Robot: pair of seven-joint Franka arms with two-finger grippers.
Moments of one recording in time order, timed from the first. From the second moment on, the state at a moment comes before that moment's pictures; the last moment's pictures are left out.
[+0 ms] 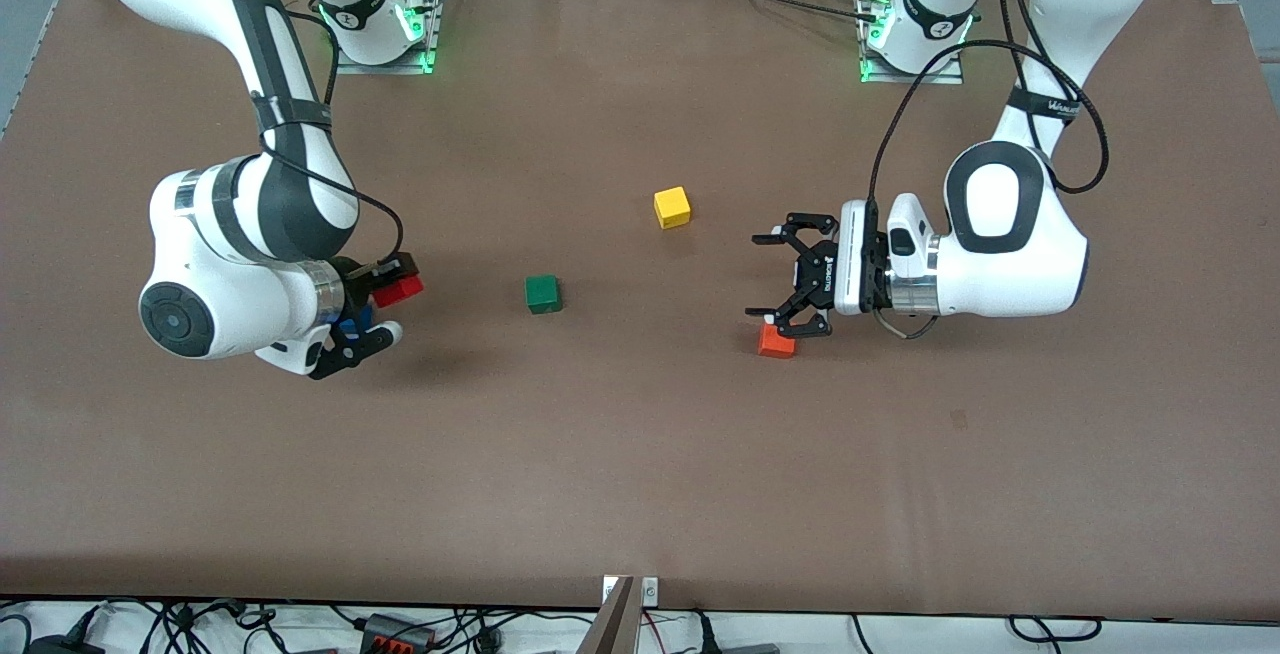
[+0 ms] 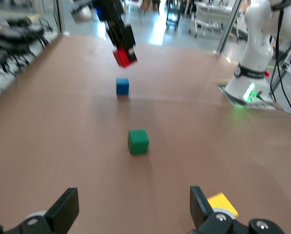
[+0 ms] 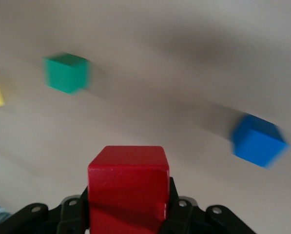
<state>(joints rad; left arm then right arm) -0.08 0.44 -0.21 -1.72 -1.00 1.96 1.82 0.36 0.57 -0.20 -1.42 0.24 1.55 -0.30</state>
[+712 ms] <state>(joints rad) -0.09 0.44 -0.22 -1.71 -0.28 1.92 1.11 0.38 0.48 -0.28 -1.71 0.07 1.86 -0.11</state>
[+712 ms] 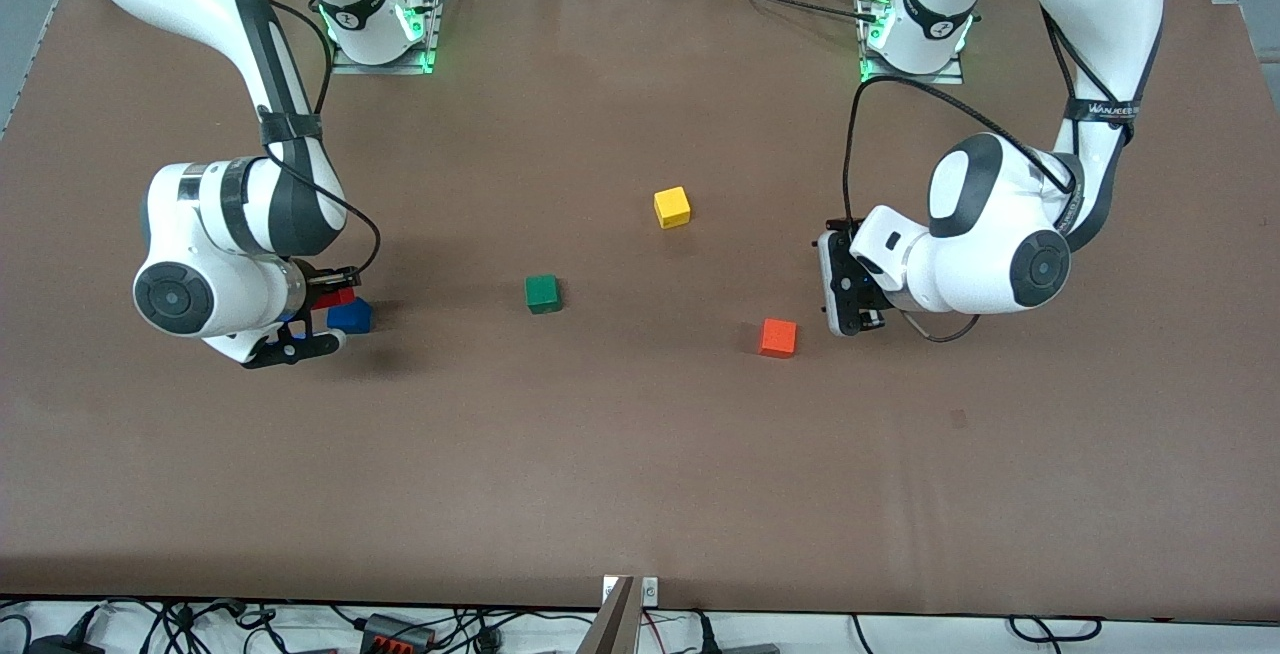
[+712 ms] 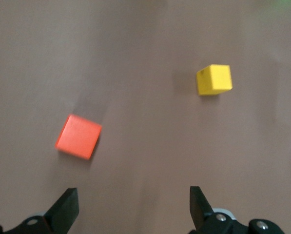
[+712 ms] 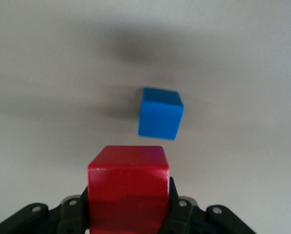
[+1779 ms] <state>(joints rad) -0.08 0.40 -0.21 -1.42 0.18 1.43 -0.08 0.38 0.40 -0.31 -1.98 0.07 2.28 0.00</state>
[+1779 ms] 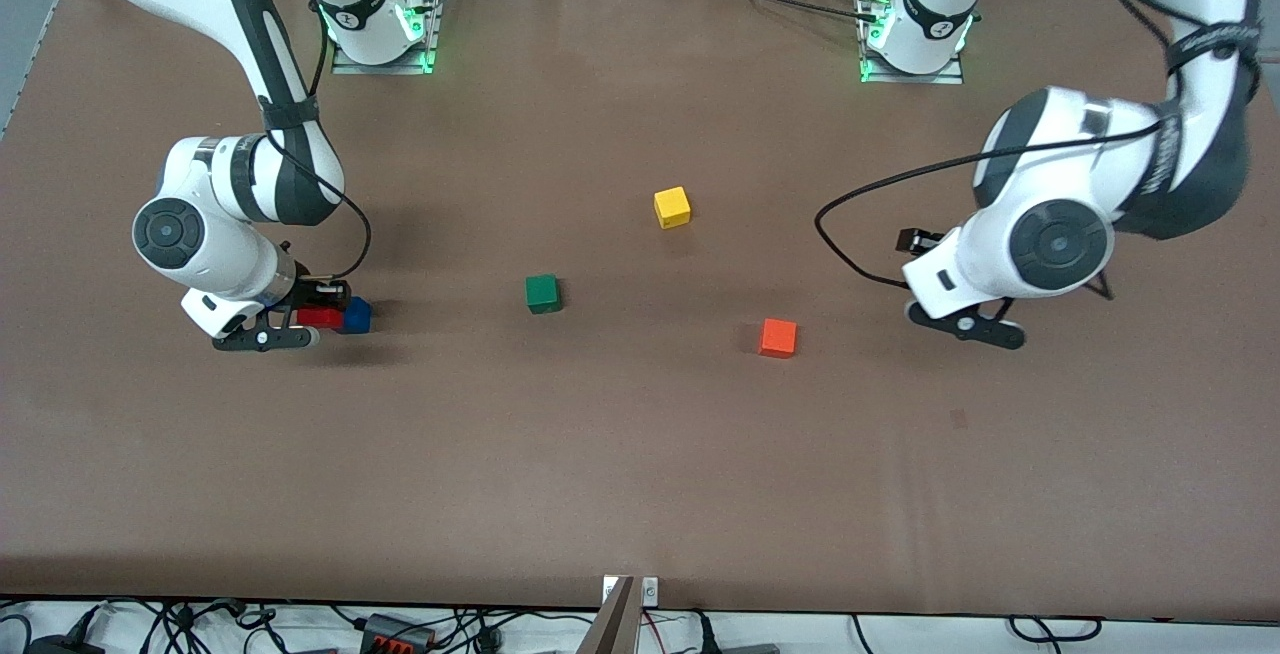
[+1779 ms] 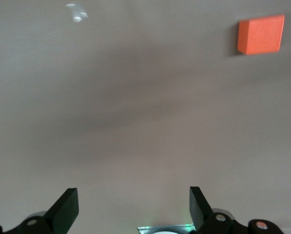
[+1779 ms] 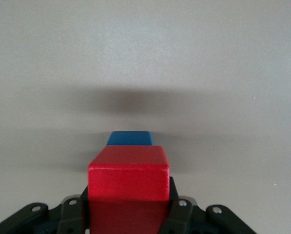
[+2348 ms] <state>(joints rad) -0.04 0.25 -0.07 -1.33 0.06 1.53 -0.08 0.41 0.41 -0.30 -2.07 0.07 2.40 0.07</state>
